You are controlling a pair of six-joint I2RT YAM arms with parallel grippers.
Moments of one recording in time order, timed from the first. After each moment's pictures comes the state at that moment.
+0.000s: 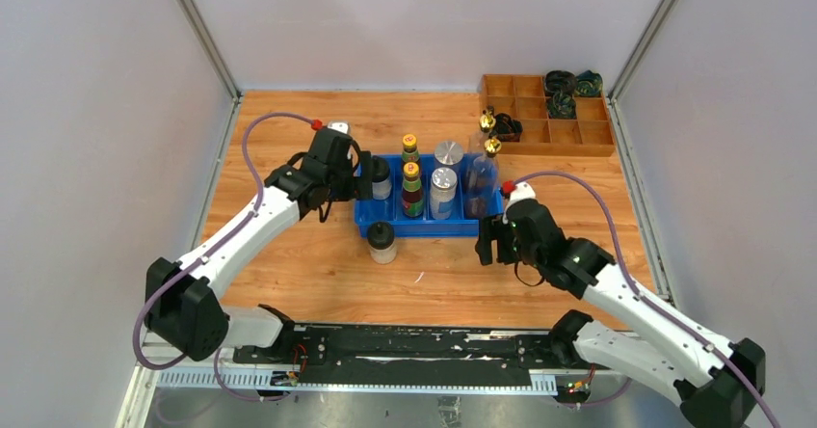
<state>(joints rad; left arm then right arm) -0.49 1.31 1.12 -0.60 -0.23 -0.41 0.75 0.77 0.66 -0.61 0.17 0.40</state>
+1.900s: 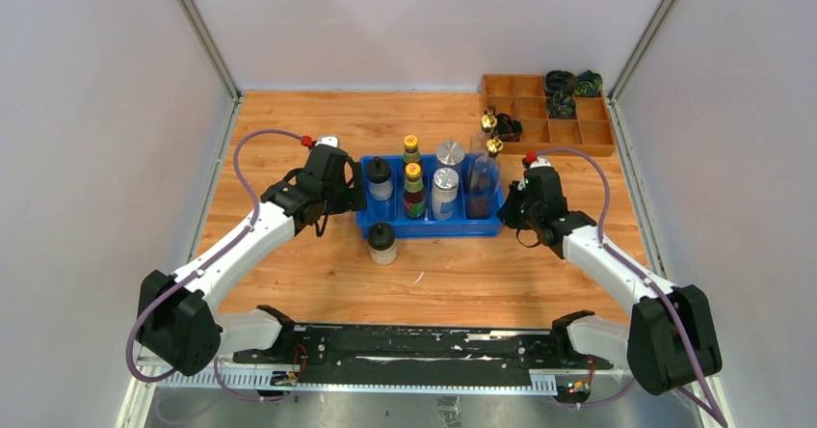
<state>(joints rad) -0.49 1.23 0.95 -0.55 -0.28 -0.50 0.32 1.16 0.64 -0.20 0.00 0.38</state>
